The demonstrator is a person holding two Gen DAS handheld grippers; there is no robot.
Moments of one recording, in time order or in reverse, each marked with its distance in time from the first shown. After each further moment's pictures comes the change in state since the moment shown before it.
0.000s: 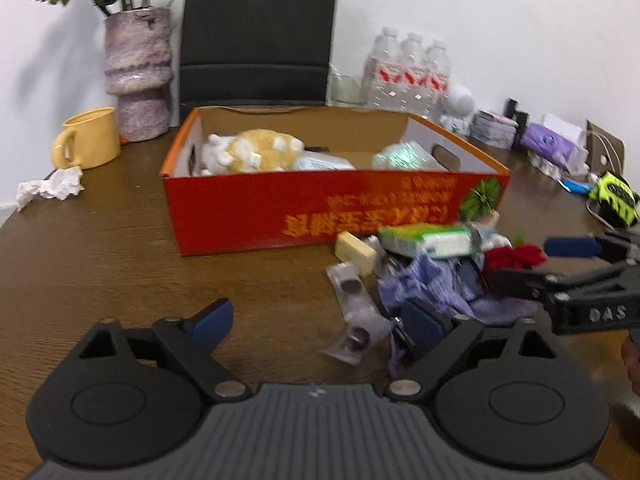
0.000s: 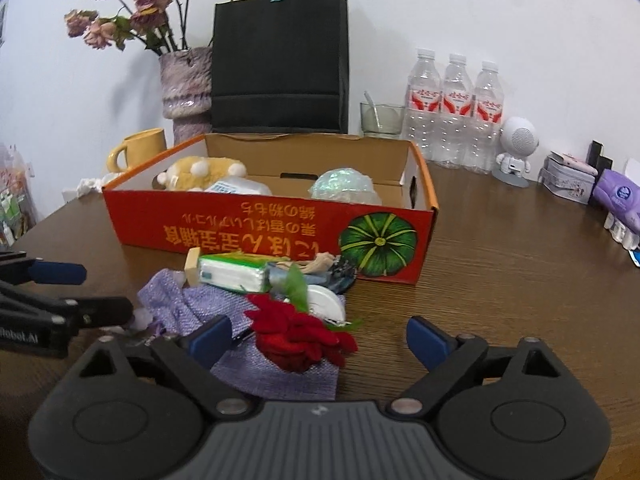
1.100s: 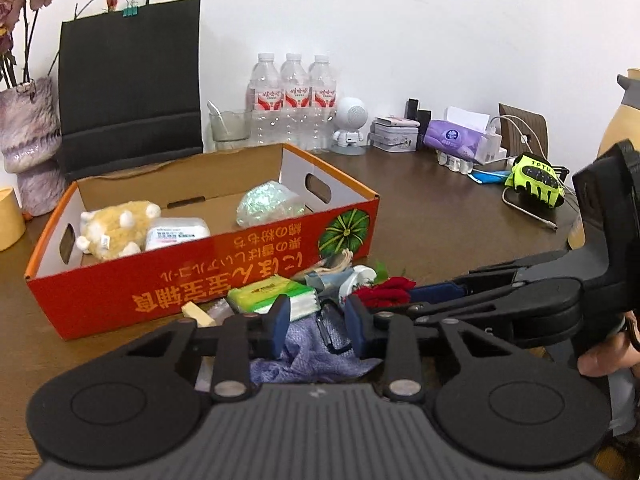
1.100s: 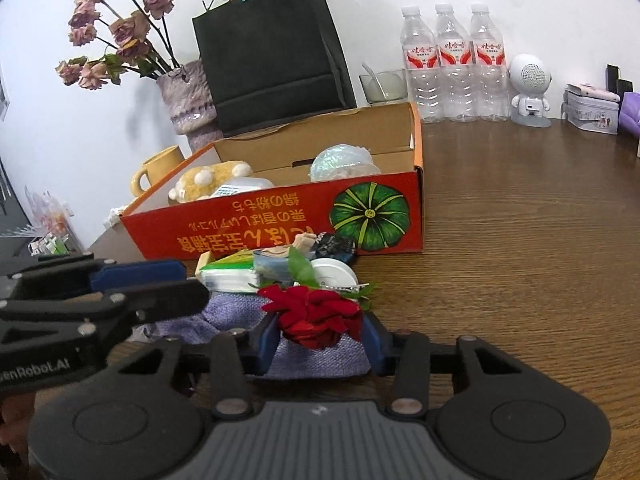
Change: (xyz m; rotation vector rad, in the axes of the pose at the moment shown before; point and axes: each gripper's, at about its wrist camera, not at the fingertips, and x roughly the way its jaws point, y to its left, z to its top) left arm -0.005 -0.085 0.032 0.171 -0.070 -0.170; right arm 0.005 -0.048 -0.004 0.181 0.058 0.195
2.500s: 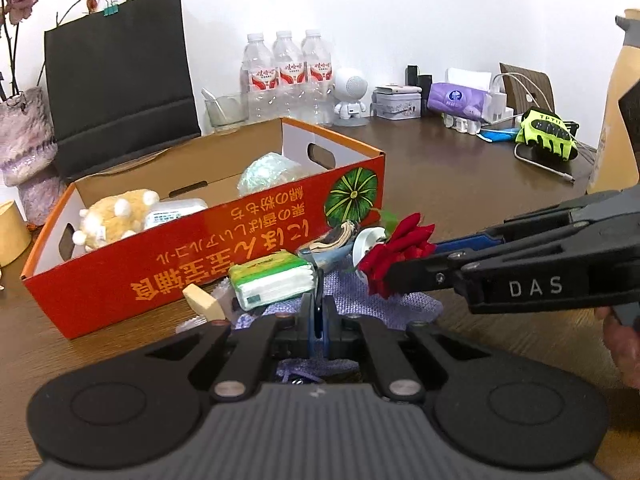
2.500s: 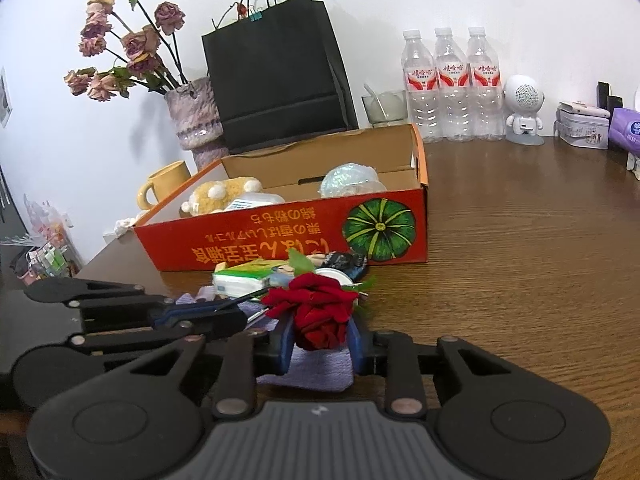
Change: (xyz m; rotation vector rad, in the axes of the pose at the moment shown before) left arm 0.018 -0.006 -0.019 0.093 0.056 0.051; right arm -0.019 0.016 -0.008 -0.007 -0.065 -0.017
